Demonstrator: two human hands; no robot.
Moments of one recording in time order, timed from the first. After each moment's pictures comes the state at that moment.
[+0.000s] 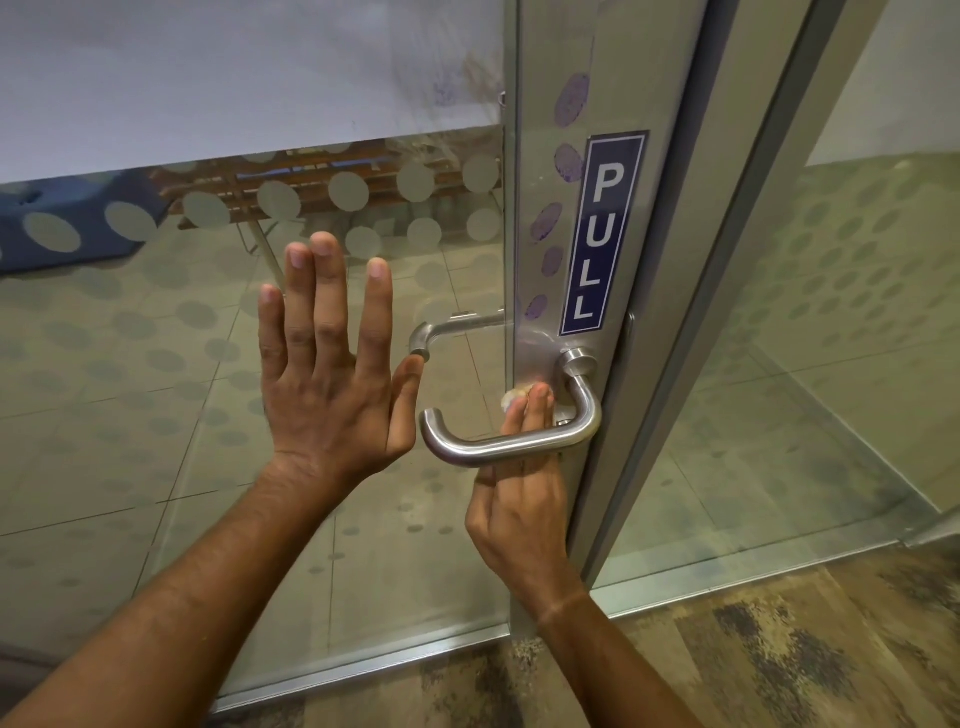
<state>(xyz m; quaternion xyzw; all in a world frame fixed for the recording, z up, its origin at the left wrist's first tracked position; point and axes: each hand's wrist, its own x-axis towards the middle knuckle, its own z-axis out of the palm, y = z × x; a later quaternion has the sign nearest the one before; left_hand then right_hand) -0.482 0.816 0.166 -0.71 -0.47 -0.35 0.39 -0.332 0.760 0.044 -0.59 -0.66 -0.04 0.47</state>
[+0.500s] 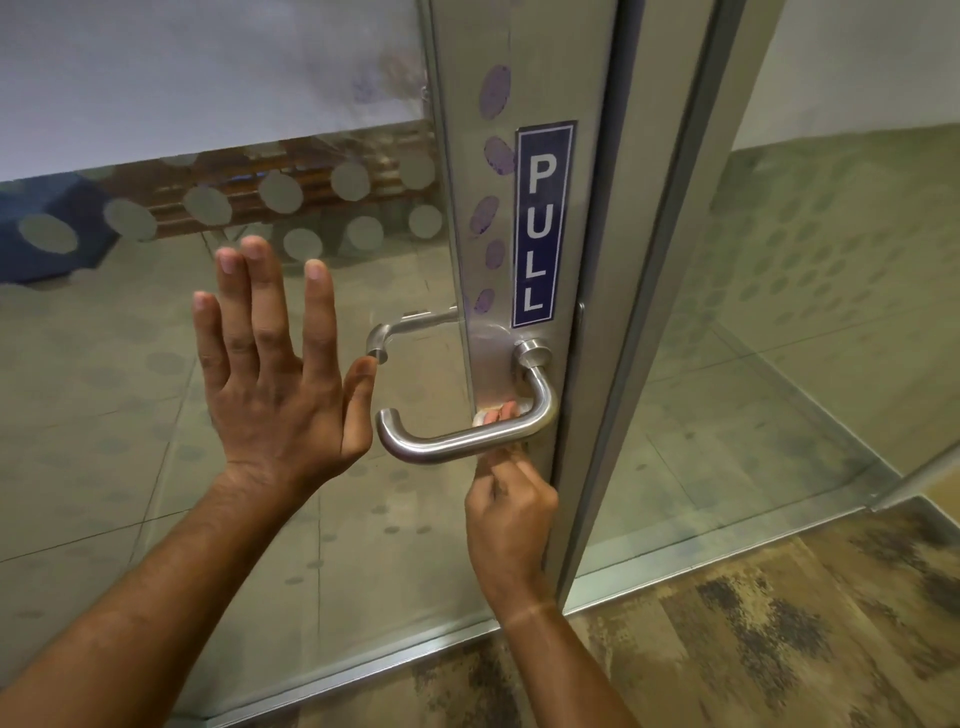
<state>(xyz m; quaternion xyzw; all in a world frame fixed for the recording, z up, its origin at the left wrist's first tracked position) -0.482 0.815 0.166 -0.71 -0.46 -0.35 0.41 -0.330 0.748 0.046 -0.63 -0.49 0.03 0.60</state>
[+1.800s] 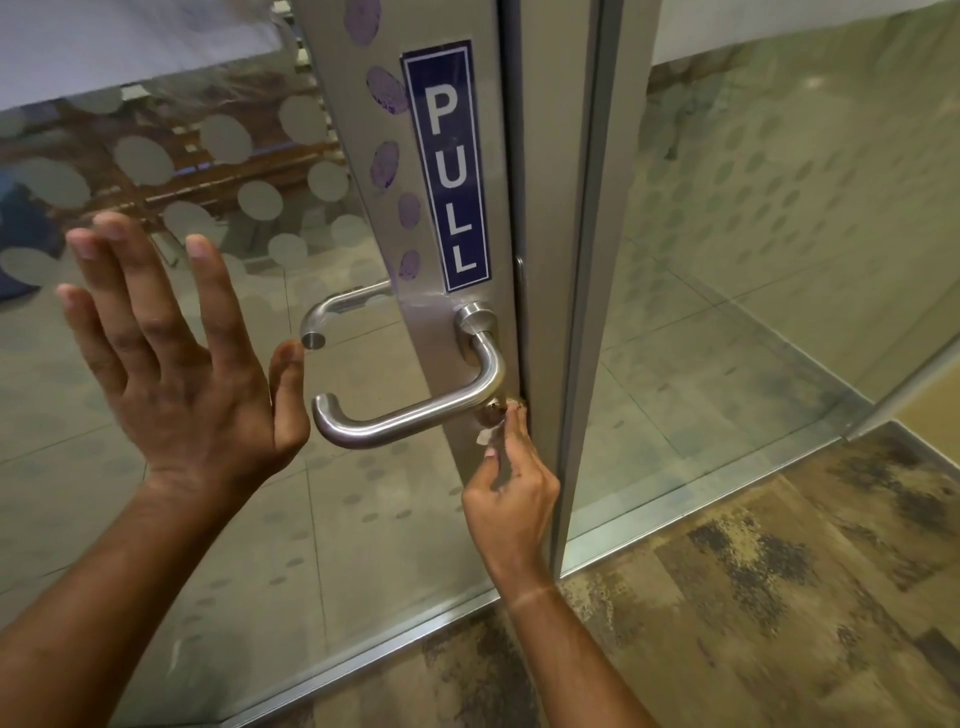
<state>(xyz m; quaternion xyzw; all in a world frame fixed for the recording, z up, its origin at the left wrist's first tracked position) -0.482 0.805 0.167 -0.76 -0.51 -0.33 0.25 -0.309 0.736 0.018 -0.66 -0.40 0.17 0.61</state>
